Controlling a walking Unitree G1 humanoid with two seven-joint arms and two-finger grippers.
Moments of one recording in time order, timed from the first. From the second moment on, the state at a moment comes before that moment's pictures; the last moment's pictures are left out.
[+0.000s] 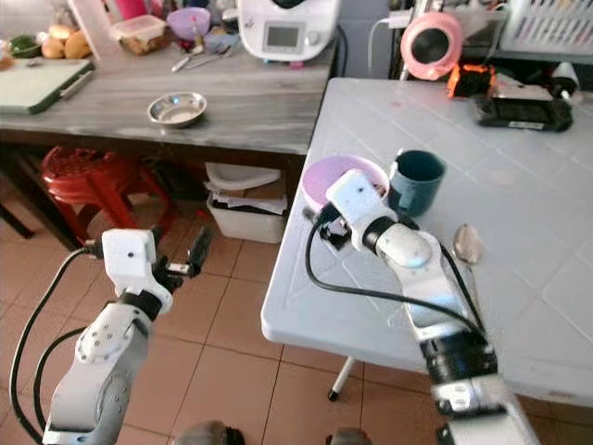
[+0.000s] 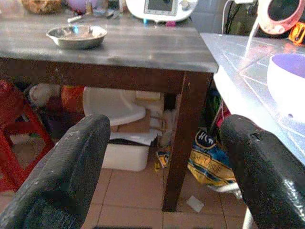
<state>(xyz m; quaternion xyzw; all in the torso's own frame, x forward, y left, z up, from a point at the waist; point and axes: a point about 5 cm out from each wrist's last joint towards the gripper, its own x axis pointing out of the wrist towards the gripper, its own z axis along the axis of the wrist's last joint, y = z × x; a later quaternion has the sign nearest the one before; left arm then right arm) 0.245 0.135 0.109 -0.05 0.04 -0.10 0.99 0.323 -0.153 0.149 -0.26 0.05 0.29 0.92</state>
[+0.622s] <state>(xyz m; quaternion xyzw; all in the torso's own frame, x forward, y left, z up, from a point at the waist) 0.244 0.132 0.105 -0.06 0.06 -0.10 0.99 0.341 -0.173 0.146 -0.36 0.11 0.35 0.86</state>
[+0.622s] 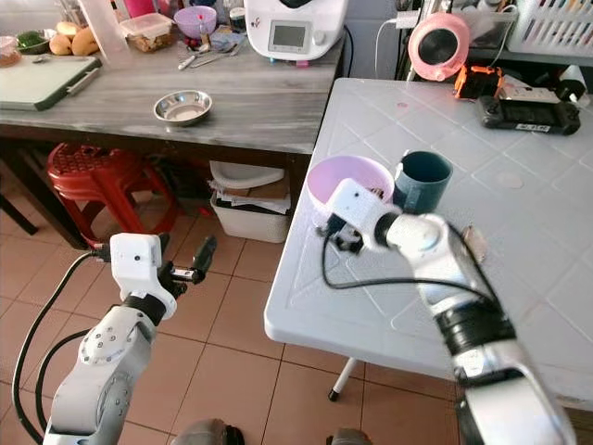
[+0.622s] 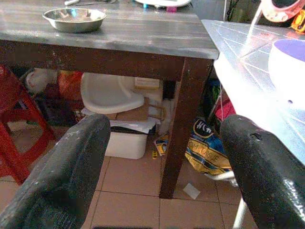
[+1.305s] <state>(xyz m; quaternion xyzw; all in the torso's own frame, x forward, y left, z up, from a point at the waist) 0.244 0.131 0.102 -0.05 0.07 -0.10 0.99 0.342 -0.184 0.131 -0.42 0.15 0.41 0.79</state>
